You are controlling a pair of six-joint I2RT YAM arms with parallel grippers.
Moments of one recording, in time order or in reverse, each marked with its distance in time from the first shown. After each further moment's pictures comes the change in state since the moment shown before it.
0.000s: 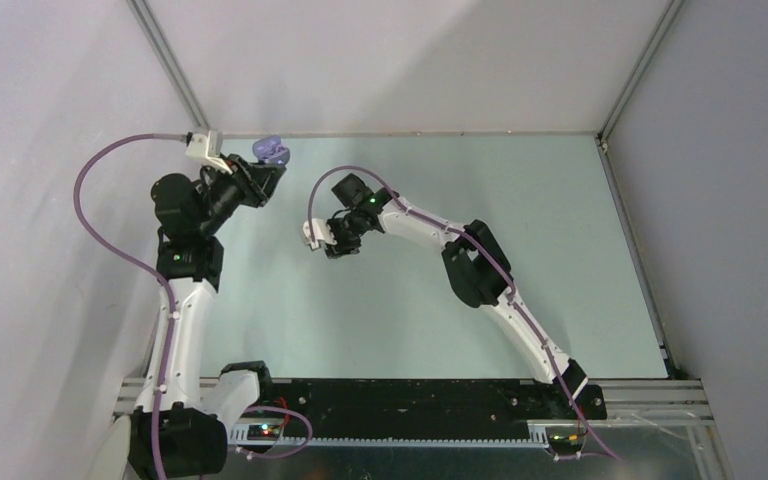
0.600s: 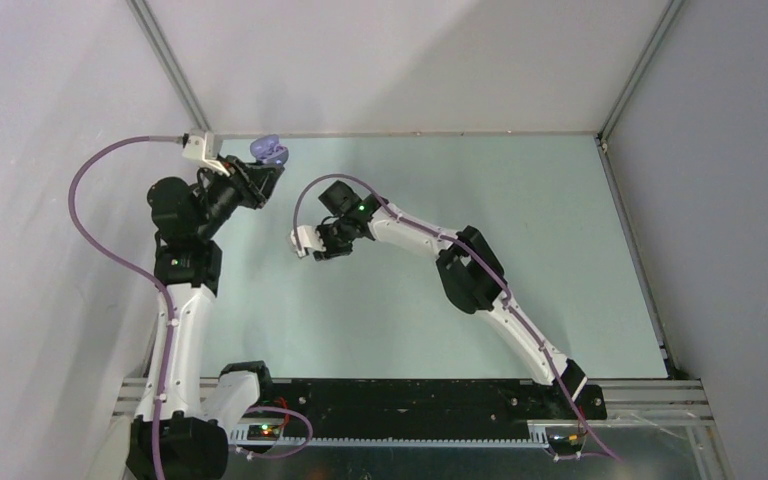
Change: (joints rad) left arm 0.002 -0.031 0.000 -0.003 0.000 0.000; right arm 0.056 0.016 0.038 -0.027 0.088 0.014
